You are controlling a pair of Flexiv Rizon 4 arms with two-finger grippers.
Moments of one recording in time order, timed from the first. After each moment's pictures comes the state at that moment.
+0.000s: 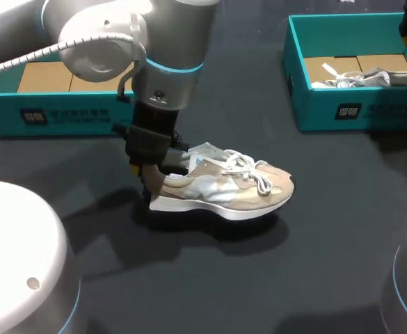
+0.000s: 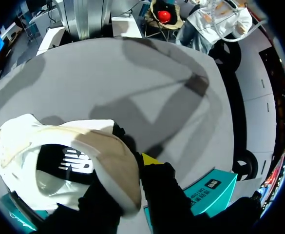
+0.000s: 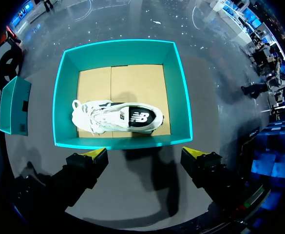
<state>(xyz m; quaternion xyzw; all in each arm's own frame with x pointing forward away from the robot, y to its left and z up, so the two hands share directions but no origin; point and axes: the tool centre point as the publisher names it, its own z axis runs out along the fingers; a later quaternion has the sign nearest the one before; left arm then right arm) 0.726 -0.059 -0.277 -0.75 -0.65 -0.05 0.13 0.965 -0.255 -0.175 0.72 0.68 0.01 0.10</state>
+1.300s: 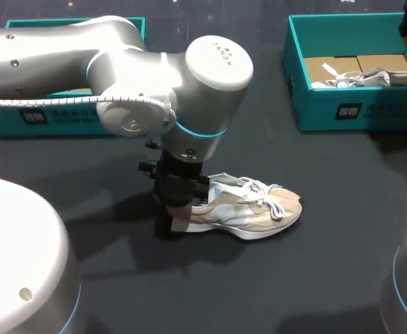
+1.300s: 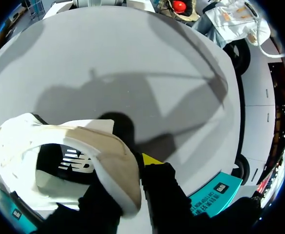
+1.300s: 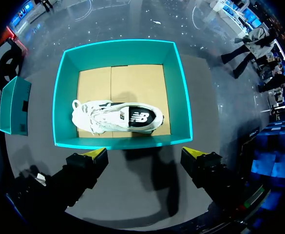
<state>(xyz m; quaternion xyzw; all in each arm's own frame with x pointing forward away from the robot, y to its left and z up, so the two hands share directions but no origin) 0.720 -0.092 -0.360 -0.72 -0.68 -0.11 0.10 0.965 -0.255 -0.175 0.72 0.68 0.01 0.10</state>
